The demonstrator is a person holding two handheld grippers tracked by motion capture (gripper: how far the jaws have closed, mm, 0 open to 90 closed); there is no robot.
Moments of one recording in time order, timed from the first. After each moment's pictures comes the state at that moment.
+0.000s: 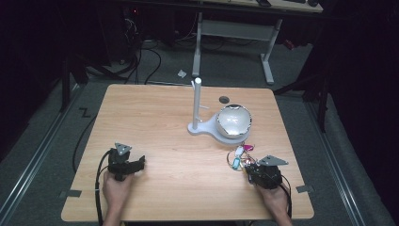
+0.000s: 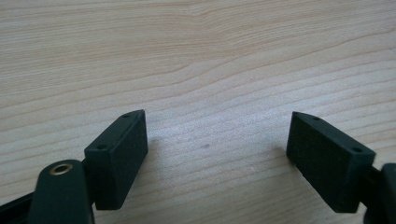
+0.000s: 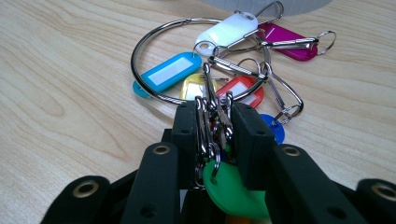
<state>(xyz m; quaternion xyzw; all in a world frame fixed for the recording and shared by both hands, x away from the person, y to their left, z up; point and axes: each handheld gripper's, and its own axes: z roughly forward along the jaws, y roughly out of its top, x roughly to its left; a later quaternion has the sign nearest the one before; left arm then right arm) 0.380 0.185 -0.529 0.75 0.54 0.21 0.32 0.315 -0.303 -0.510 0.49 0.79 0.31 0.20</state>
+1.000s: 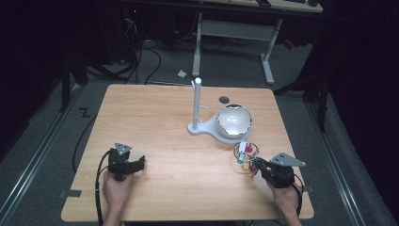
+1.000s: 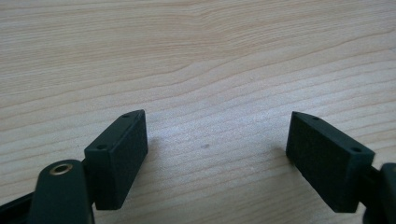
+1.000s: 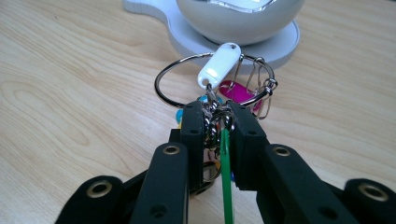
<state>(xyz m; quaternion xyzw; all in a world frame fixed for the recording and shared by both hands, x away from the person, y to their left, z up) 0.381 0.185 -0.529 0.75 0.54 0.21 0.32 0.301 -0.318 -0.466 0.47 0.77 0.36 0.24</state>
